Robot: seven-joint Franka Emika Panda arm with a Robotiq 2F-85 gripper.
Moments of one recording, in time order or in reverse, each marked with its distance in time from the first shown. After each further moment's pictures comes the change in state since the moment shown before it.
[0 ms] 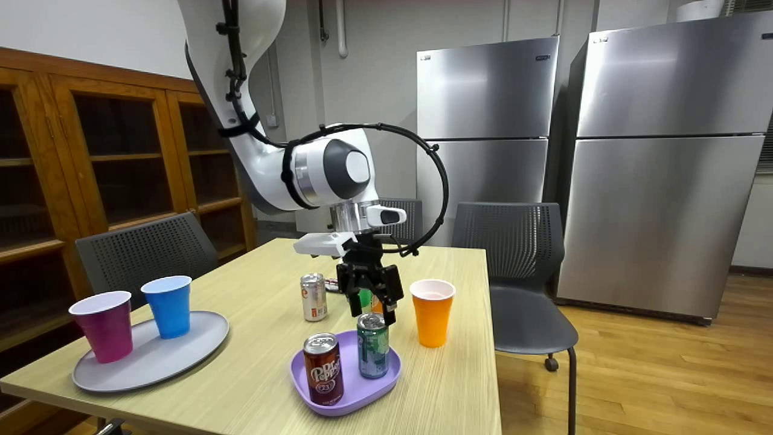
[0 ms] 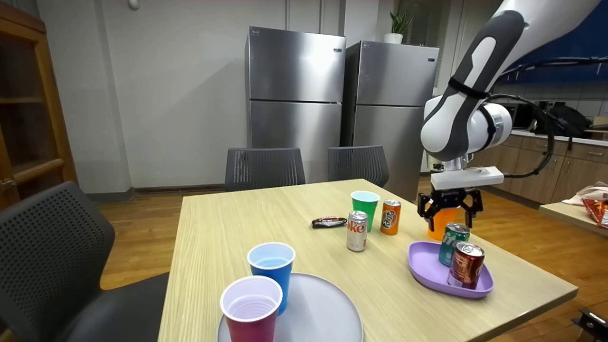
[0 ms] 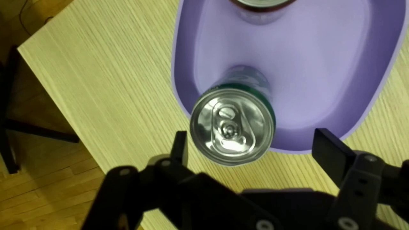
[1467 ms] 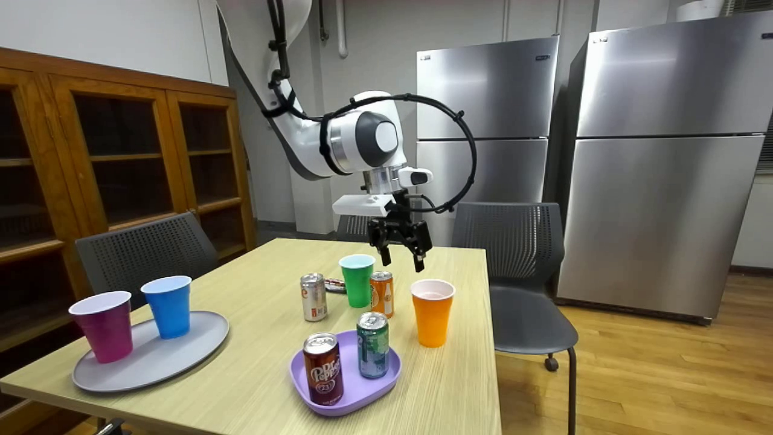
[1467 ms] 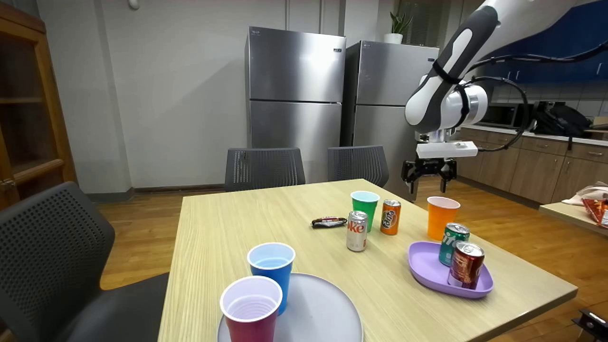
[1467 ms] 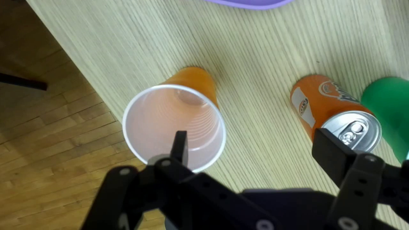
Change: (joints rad) arm -0.064 0.072 0.029 0.287 0.106 -0.036 -0.144
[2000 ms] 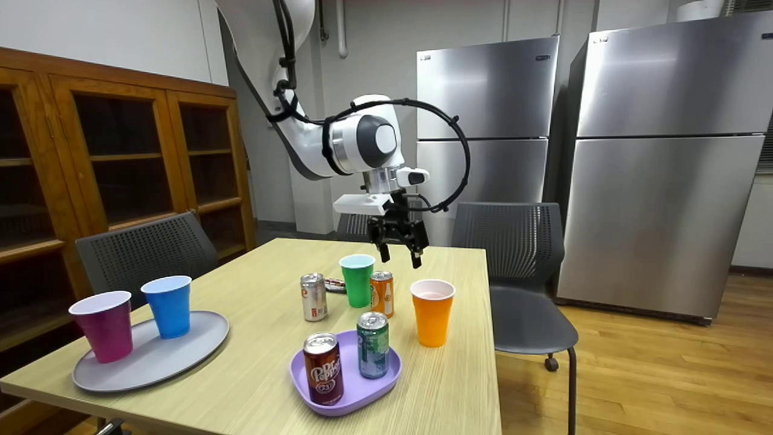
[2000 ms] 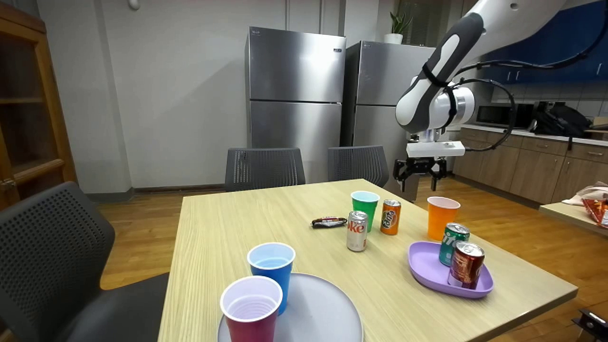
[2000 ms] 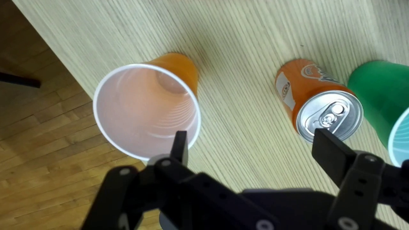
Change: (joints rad) arm 0.008 0.058 0.011 0.090 0.013 -0.028 0.022
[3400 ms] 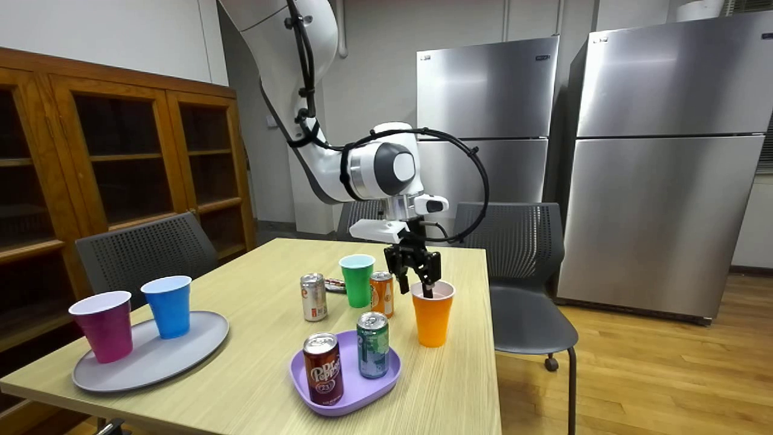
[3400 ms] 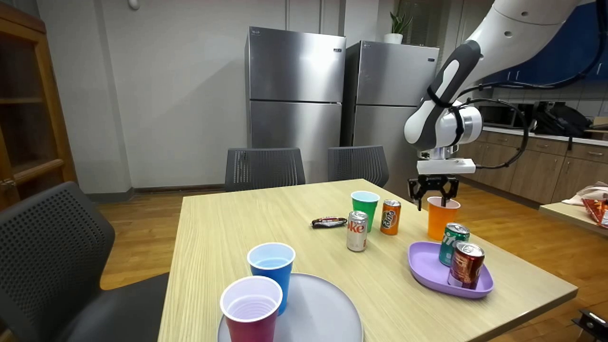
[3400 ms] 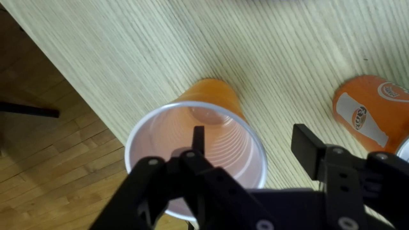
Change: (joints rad) arm -0.046 0.095 -0.018 0.022 0.036 0.001 0.001
